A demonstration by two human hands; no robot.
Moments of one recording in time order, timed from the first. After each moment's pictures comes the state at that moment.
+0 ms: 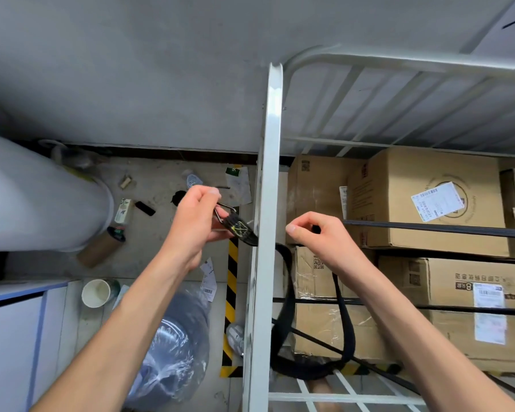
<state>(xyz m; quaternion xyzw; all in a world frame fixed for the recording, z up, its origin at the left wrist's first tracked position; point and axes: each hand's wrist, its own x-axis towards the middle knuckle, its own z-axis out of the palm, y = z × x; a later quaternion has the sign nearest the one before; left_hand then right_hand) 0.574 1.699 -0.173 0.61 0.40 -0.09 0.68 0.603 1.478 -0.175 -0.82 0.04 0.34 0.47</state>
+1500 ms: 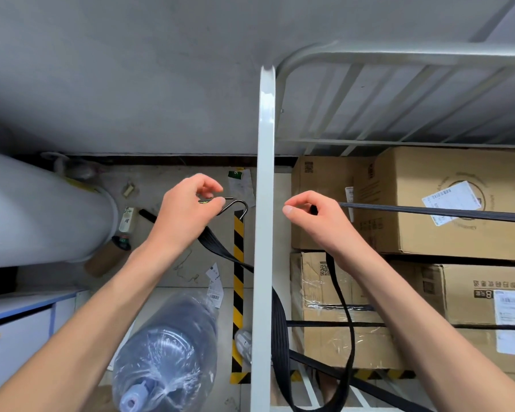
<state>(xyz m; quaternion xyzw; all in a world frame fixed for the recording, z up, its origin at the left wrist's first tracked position) 0.615 1.729 -0.187 0.88 0.21 -0.09 0.42 0.652 1.490 -0.196 -0.81 0.05 0.32 0.49</state>
